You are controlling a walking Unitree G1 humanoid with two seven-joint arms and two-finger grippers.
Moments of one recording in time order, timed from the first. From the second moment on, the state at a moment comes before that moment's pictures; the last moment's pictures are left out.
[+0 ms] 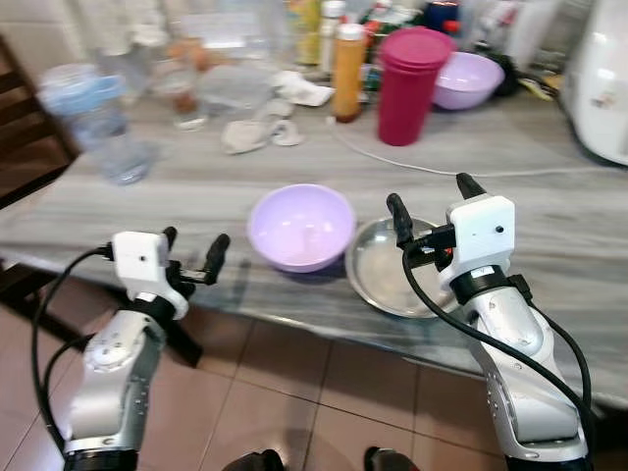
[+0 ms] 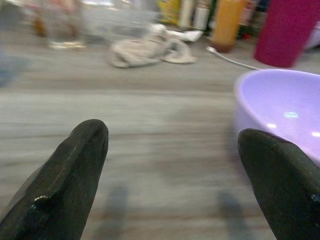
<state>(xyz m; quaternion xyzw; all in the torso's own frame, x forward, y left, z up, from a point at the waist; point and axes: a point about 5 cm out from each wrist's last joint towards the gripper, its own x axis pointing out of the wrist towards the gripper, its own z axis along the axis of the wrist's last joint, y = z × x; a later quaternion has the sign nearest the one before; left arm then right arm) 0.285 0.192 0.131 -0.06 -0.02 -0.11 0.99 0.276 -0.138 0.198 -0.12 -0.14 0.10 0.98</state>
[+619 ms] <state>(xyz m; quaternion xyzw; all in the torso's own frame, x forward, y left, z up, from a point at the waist) 0.300 0.189 0.142 -0.03 -0.02 -0.10 0.99 0.275 -0.141 0.195 -0.11 -0.14 0.08 0.98</state>
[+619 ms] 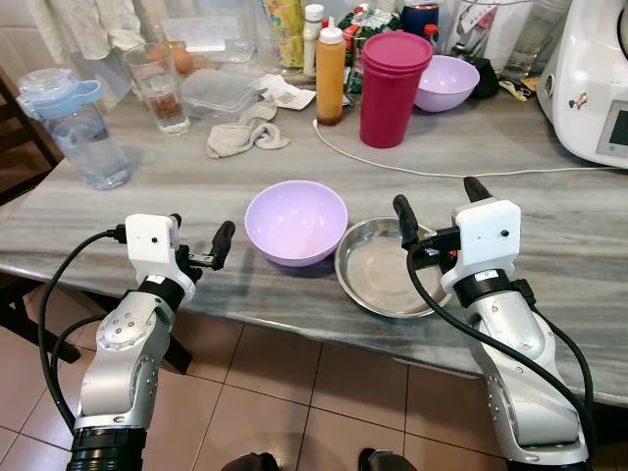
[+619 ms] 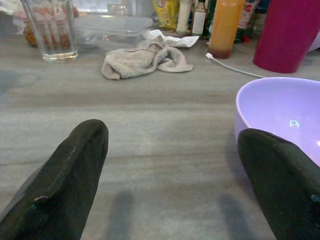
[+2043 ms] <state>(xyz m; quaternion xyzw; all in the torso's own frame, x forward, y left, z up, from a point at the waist) 0.306 0.188 0.146 -0.01 -0.02 -0.11 0.99 0.280 -0.144 0.194 -0.10 -0.15 0.06 0.98</state>
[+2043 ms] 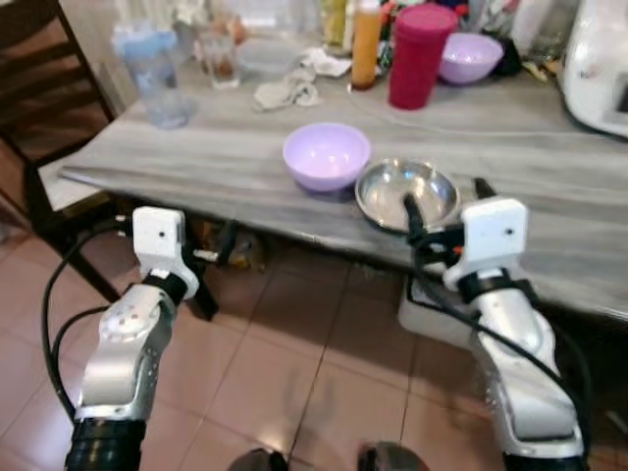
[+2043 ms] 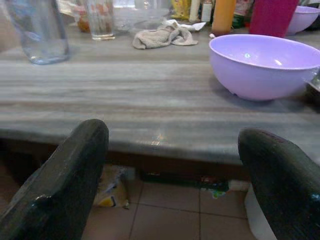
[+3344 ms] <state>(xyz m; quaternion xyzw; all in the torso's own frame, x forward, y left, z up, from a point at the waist) 0.301 0.138 0.133 -0.04 -0.03 -0.17 0.98 0.279 -0.156 0.167 -0.07 -0.11 0.01 0.99</state>
